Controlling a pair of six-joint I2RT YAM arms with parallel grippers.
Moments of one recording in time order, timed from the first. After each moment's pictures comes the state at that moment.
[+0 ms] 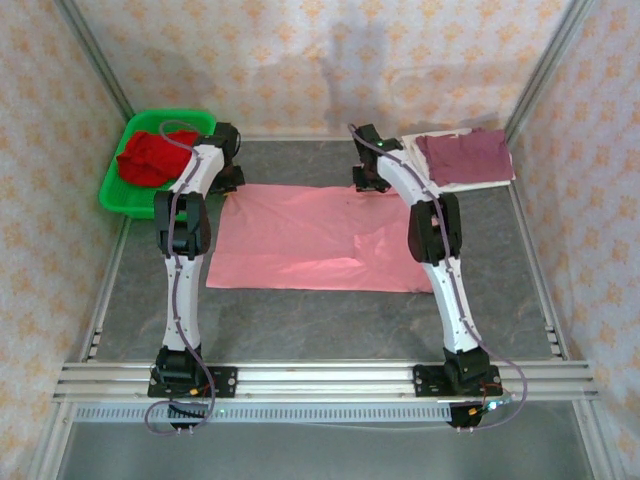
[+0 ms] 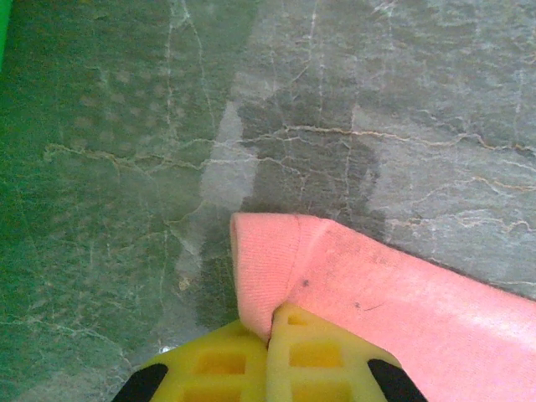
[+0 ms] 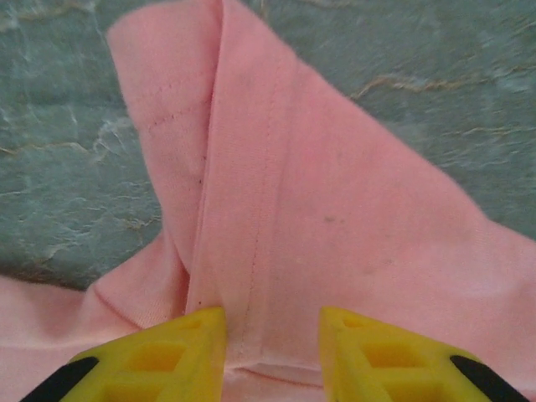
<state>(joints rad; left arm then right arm) 0.01 2.52 2.27 -1.09 -0.15 -0.36 0.34 2.55 2.34 -1.01 0.10 0.26</state>
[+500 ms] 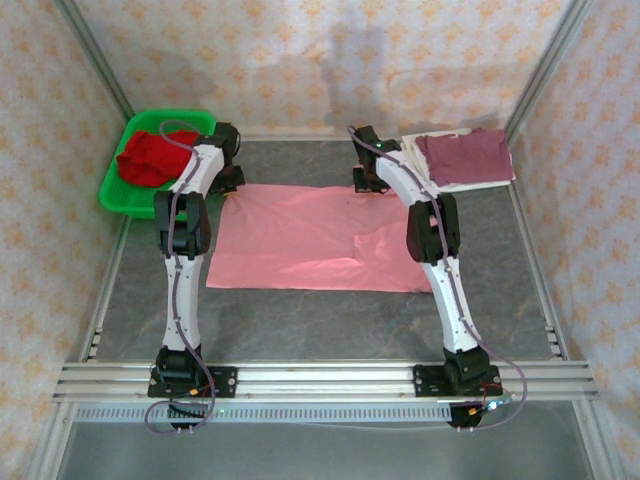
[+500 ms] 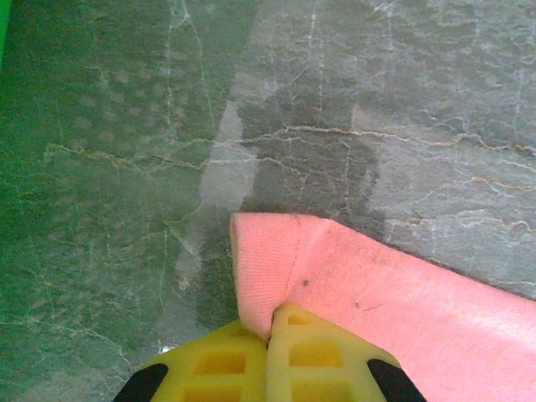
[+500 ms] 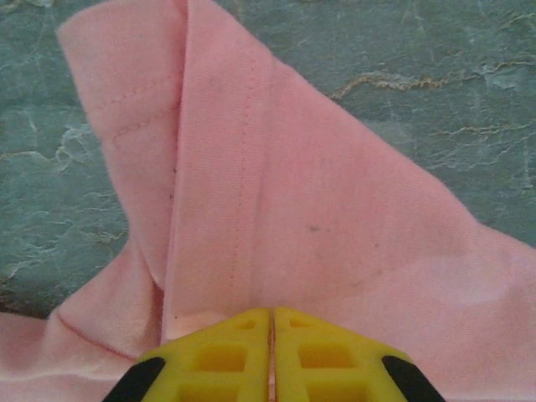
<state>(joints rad) 0.01 2.52 2.27 -1.09 -0.15 -0.36 0.34 2.56 2.36 -1.02 0.15 0.27</state>
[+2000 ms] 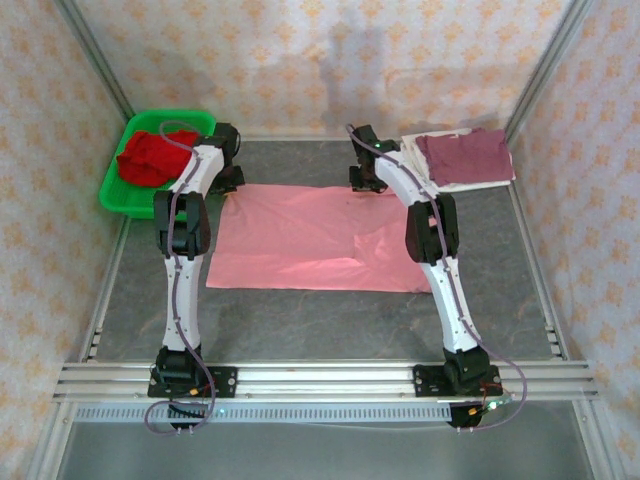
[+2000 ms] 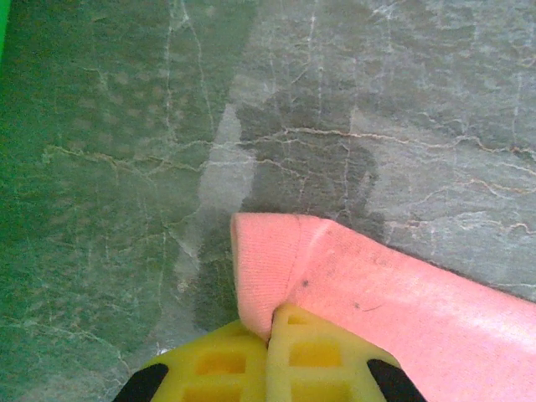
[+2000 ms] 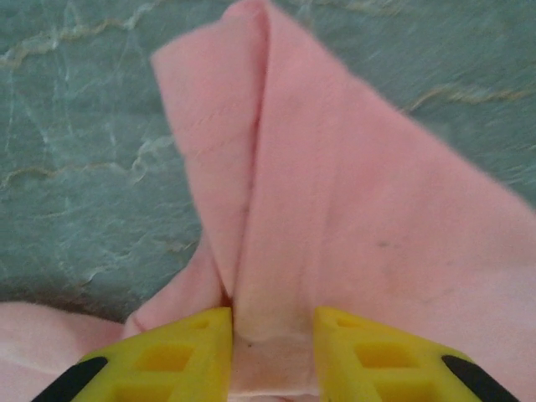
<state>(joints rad) 0.01 2.51 2.25 -1.07 -0.15 -0.36 0.35 2.57 2.35 -0.98 0.05 0.30</state>
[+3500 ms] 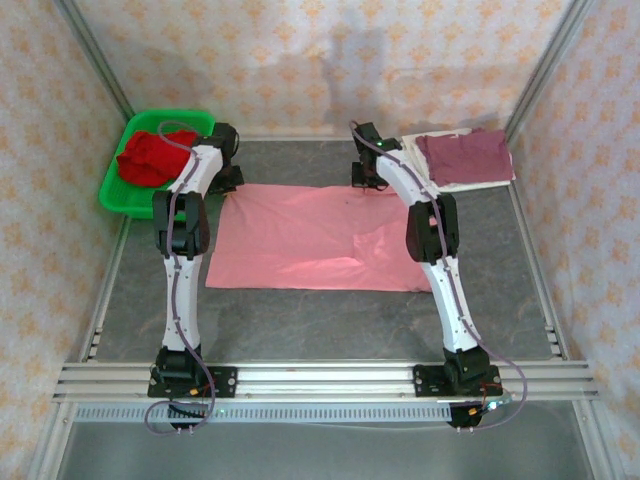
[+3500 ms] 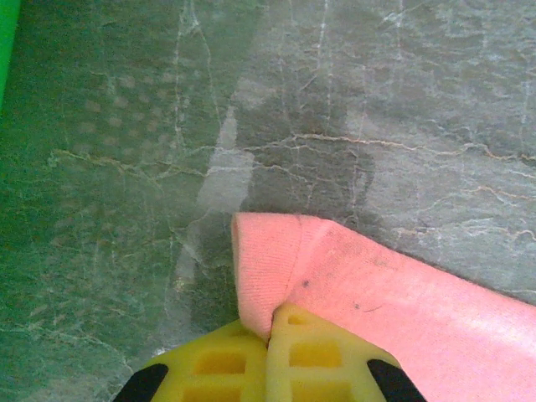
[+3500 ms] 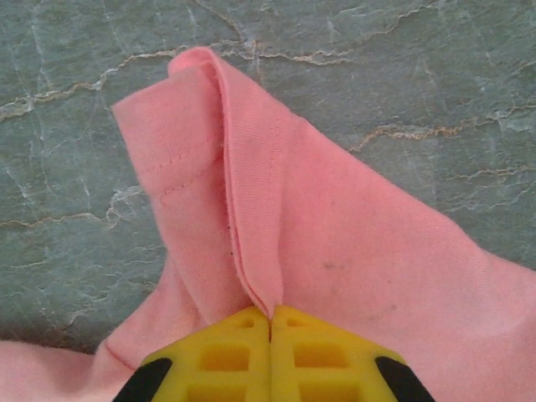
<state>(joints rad) 0.02 2.51 2.25 -1.06 -0.14 -0.36 0.34 2.59 2.41 -0.99 0.10 0.33</state>
